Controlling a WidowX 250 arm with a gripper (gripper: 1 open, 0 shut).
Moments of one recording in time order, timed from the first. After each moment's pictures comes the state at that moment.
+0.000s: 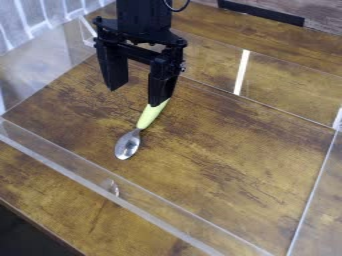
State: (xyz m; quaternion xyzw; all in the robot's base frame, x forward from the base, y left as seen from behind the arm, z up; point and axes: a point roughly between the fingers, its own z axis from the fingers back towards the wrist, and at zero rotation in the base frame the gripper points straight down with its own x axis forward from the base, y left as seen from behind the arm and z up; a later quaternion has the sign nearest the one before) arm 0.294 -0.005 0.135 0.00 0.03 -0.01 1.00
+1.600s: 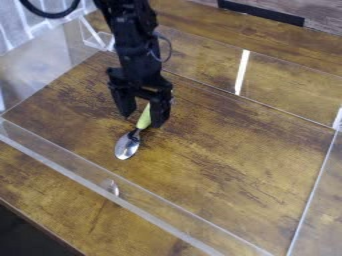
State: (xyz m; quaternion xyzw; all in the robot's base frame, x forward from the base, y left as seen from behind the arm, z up) arm 0.352 0.042 0.036 -0.04 -0.04 -0.01 1.00
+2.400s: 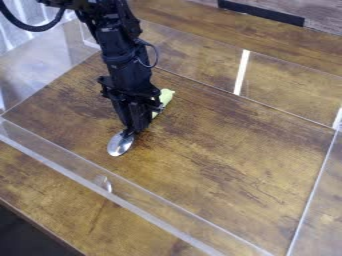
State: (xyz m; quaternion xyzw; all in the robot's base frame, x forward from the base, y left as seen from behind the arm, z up) arm 0.347 0.049 0.029 -0.07 -0.05 -0.02 1.00
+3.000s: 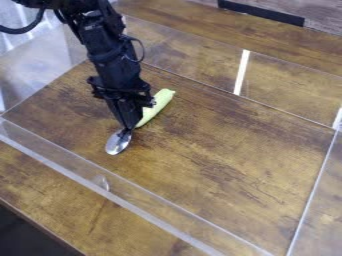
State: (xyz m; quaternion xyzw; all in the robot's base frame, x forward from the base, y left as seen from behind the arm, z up) arm 0.343 0.054 0.038 -0.09 -0.08 0.00 0.99
